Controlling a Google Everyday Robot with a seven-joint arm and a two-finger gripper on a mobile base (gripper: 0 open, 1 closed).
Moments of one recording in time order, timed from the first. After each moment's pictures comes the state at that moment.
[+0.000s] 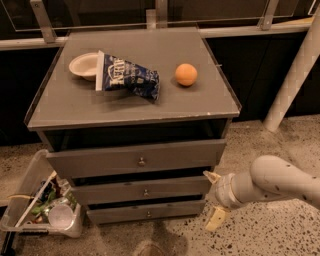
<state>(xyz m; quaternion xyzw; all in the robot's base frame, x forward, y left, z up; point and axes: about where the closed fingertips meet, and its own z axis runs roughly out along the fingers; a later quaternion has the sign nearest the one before) 0.455 -0.167 0.565 -0.62 0.73 0.13 0.26</state>
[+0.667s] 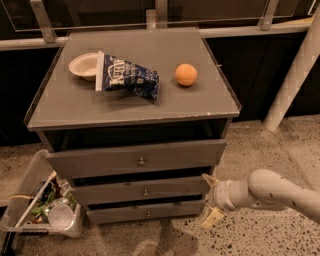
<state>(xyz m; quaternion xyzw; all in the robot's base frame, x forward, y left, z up) 0.489 -0.170 0.493 -0.60 0.72 0.14 0.31</state>
